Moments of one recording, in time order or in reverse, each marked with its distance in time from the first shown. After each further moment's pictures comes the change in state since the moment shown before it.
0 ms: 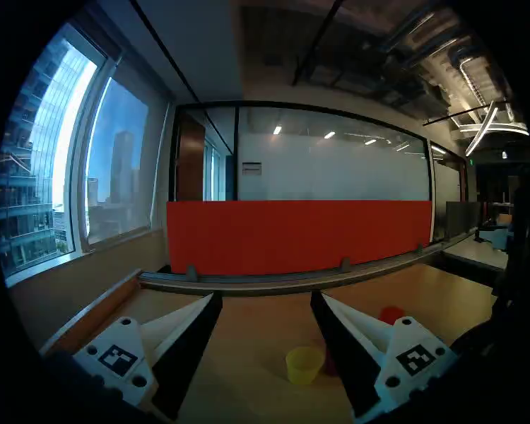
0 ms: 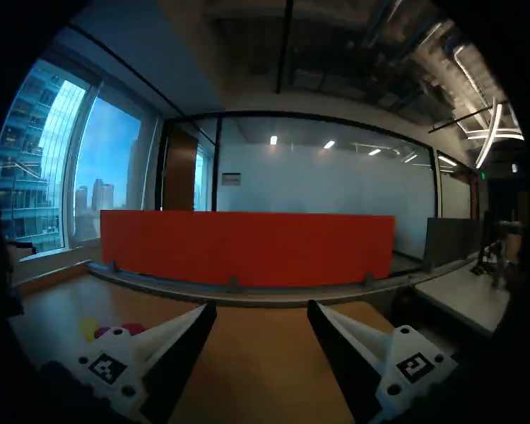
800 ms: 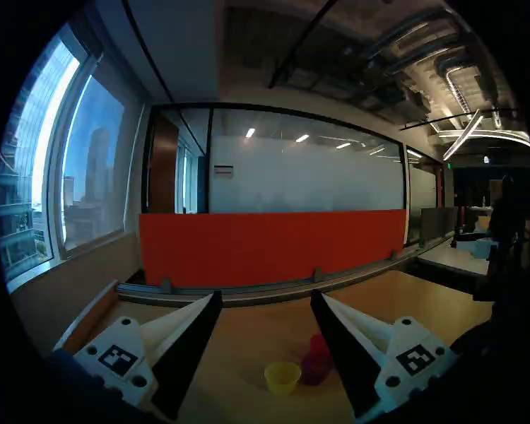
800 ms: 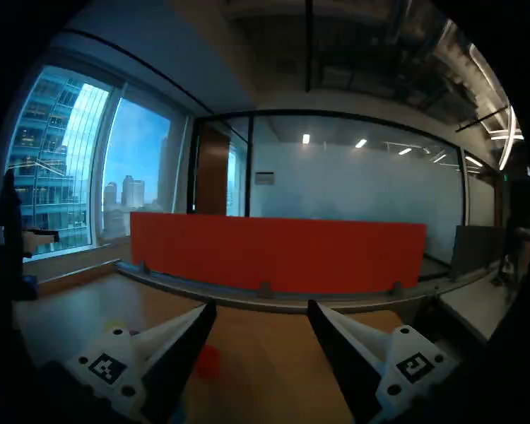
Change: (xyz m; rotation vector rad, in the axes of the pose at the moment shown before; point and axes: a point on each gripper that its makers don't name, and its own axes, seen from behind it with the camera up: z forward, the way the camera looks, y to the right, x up) left arm 0.049 0.027 0.005 -0.158 0.005 -0.008; right arm 0.028 -0.040 0.001 0.205 -0.014 -0.011
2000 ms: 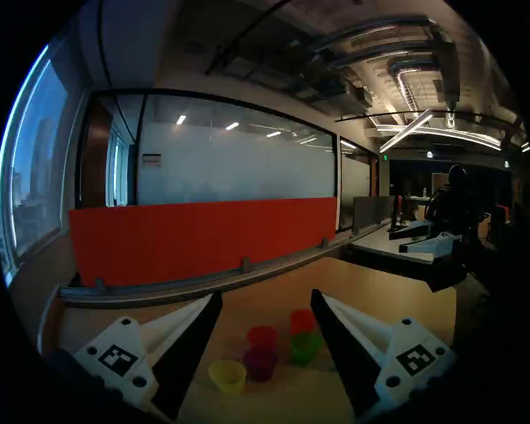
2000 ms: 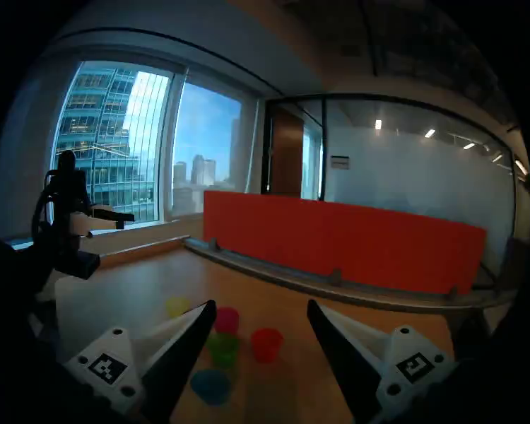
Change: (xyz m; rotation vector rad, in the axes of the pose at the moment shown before) left arm -0.010 0.075 0.009 -0.375 -0.067 0.016; right arm -0.016 -0.073 -0.016 0.351 -0.110 -0.062
